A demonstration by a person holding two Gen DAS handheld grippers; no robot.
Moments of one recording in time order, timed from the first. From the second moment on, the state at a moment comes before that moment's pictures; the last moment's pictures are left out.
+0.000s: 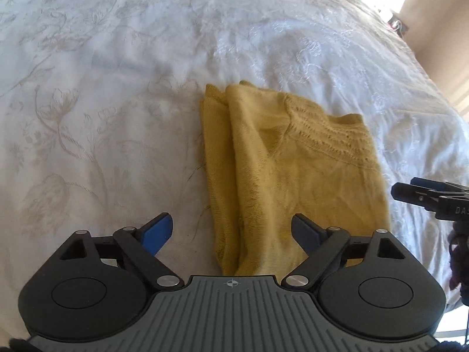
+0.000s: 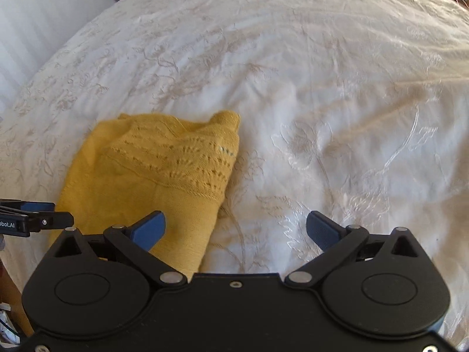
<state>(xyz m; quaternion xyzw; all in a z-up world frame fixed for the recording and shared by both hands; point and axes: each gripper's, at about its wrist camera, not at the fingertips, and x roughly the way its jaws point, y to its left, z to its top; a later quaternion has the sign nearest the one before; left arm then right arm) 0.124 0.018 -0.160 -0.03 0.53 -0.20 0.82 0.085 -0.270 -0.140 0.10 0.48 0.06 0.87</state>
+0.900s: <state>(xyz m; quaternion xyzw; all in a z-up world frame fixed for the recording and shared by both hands) 0.094 0.026 -0.149 0.01 0.49 -0.14 0.86 -0.005 -0.230 -0.087 0.08 0.43 0.04 0.90</state>
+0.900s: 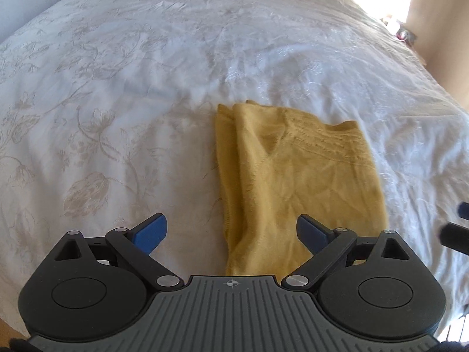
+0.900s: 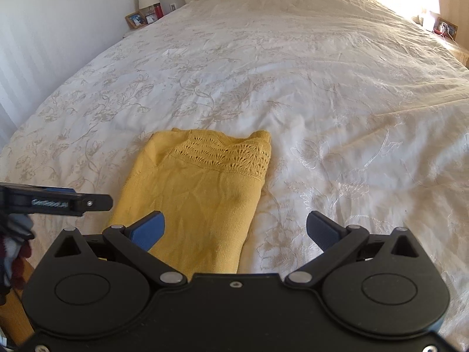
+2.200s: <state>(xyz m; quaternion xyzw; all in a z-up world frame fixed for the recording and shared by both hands) -0.011 0.019 -0.028 0.09 0.42 -0.07 0.90 -0.050 -0.175 -0.013 0.06 0.42 -0.08 0.90</state>
